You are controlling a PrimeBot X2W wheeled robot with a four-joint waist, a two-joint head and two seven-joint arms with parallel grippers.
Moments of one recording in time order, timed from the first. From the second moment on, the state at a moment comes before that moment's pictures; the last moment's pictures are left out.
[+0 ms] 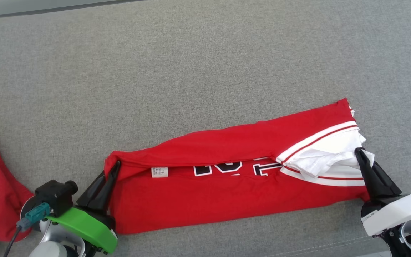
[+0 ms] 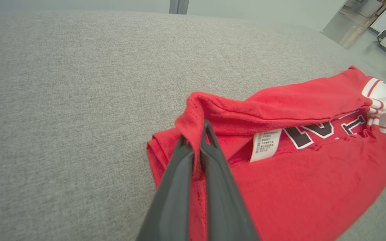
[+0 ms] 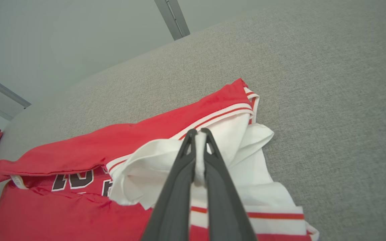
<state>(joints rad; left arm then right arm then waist) -0.08 0.34 -0.38 0.05 -0.58 -0.10 -0.13 0.13 -0.42 0.27 -0.13 0.73 -0.04 -0.12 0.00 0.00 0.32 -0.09</state>
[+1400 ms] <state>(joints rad) -0.02 0.32 -0.21 -0.05 -0.31 0.11 -0.25 -0.03 -0.40 0.24 0.16 0.87 -0.04 0.03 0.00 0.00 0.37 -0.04</state>
